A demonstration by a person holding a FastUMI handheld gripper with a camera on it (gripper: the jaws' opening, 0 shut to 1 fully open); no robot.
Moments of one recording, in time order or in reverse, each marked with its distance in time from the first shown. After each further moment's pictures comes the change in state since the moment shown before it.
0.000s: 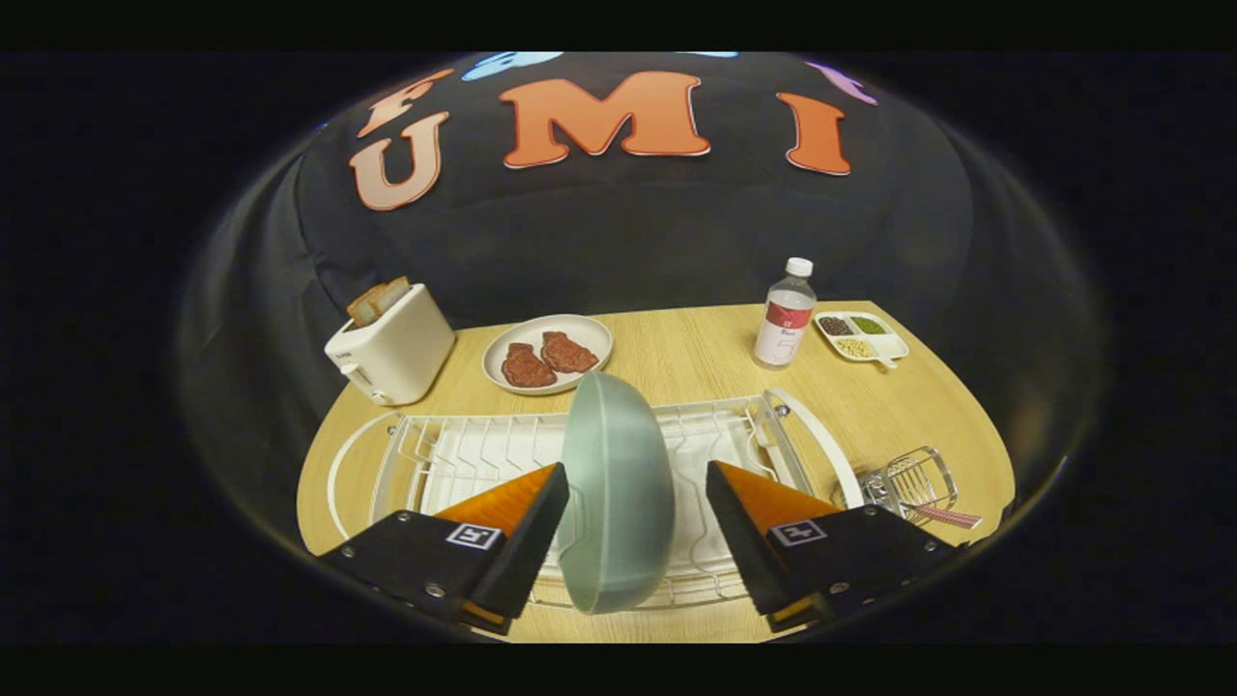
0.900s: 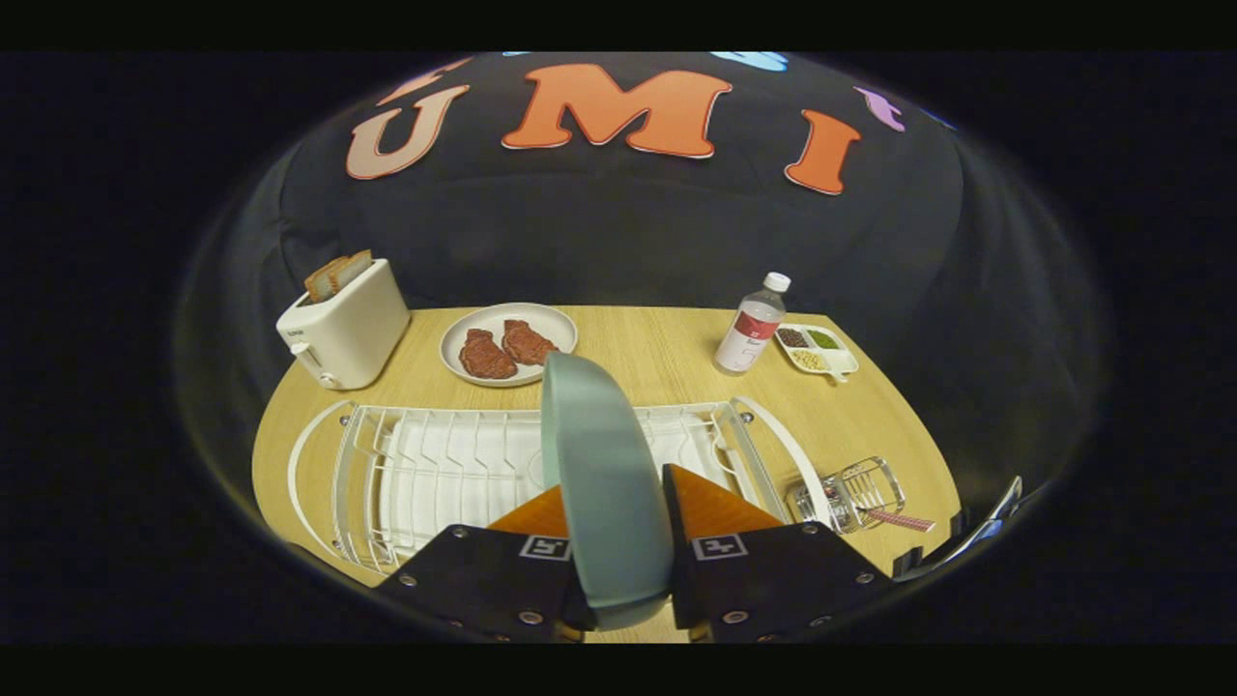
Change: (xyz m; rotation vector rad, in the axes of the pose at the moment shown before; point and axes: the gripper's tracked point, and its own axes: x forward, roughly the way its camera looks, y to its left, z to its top) arm -0.015 -0.005 0.022 -0.079 -0.019 -0.181
